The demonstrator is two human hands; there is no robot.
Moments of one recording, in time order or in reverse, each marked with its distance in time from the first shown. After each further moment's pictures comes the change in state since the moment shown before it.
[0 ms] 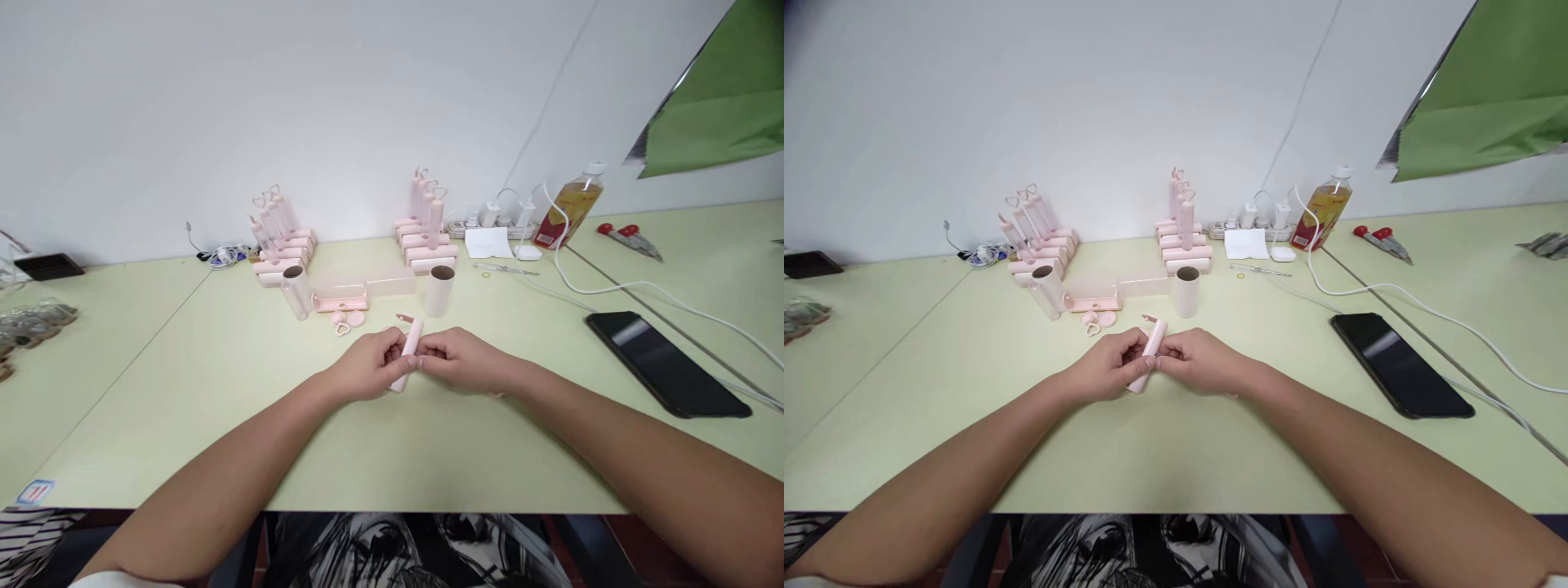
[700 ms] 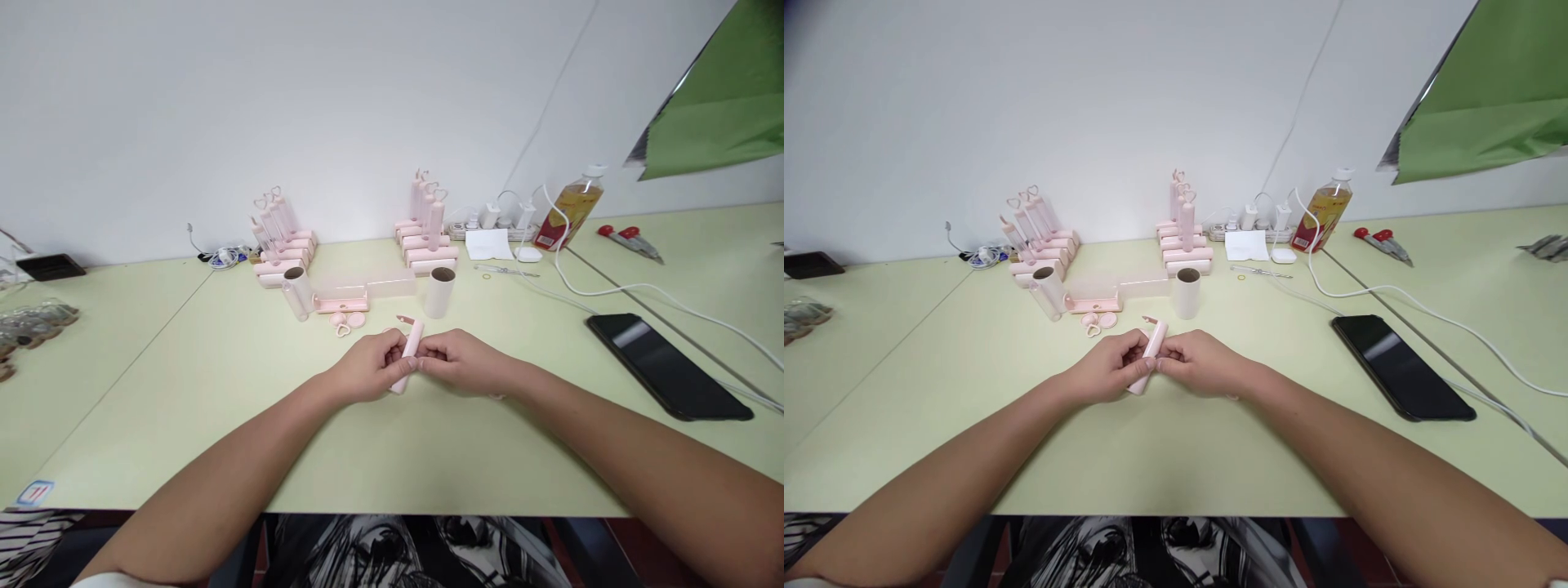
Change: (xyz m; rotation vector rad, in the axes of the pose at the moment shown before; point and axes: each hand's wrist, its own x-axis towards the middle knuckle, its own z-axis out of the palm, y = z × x) left_hand 0.000 0.000 0.000 -0.007 0.007 -0.003; right_hand -0.001 0.000 0.000 0.008 0.005 -0.027
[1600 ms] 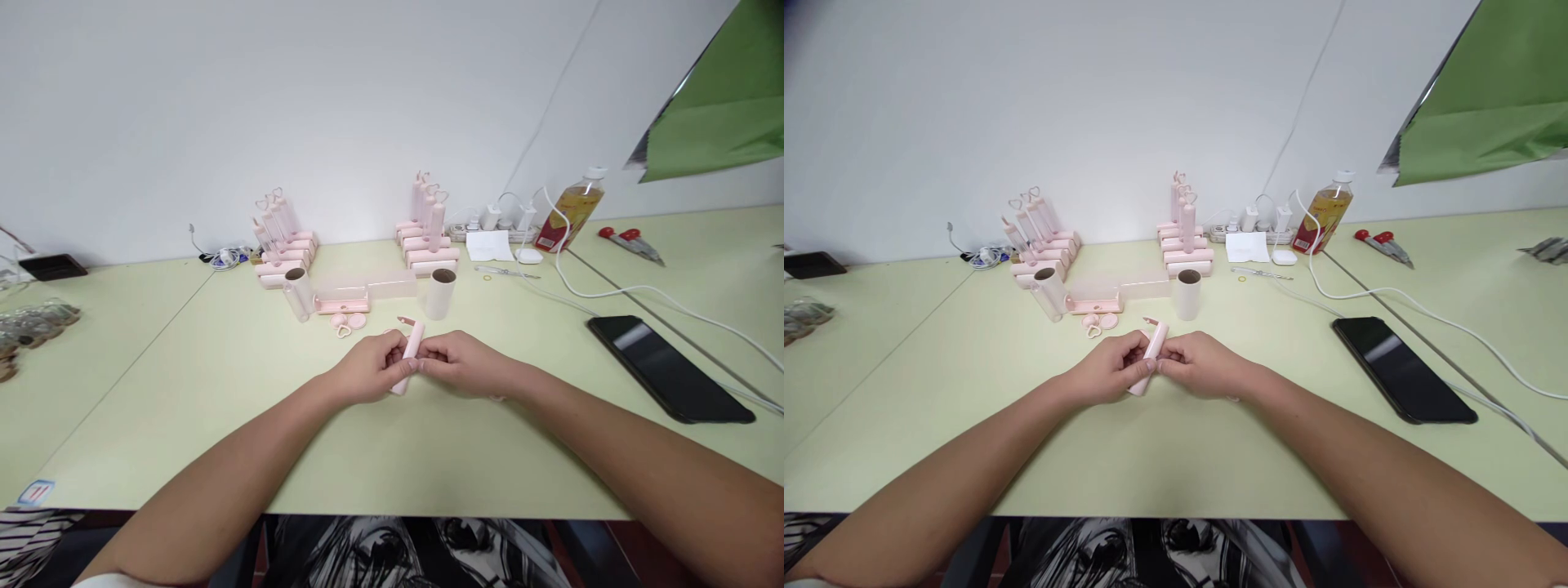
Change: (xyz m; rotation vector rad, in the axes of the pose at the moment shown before) left_hand -0.001 0.000 0.000 0.002 -0.009 -0.012; right_hand 0.000 -0.003 -0.001 0.016 -0.015 0.019
